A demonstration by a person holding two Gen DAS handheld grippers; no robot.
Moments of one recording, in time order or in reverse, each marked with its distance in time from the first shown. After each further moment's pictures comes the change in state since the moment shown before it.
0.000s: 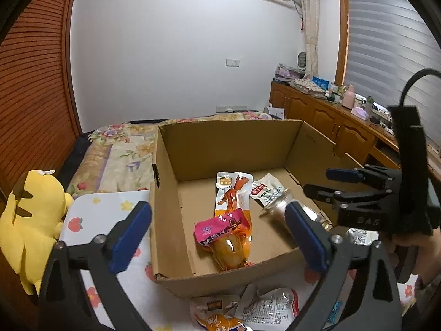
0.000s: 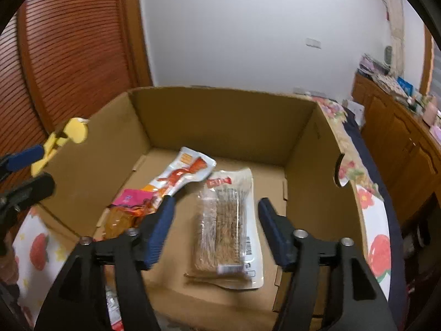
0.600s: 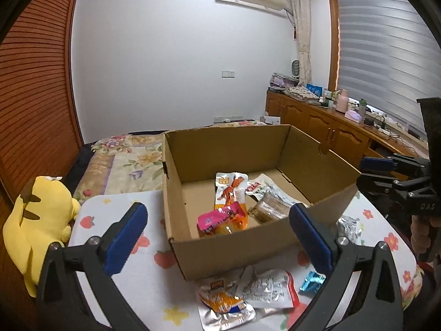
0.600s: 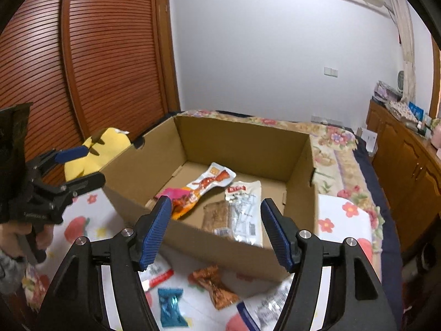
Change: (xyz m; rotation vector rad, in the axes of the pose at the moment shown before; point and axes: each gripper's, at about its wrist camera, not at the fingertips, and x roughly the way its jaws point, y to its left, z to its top) left arm -0.042 -0.001 -0.022 0.033 -0.056 -0.013; right arm -0.096 0.004 -0.028 -0.069 -0.113 0.076
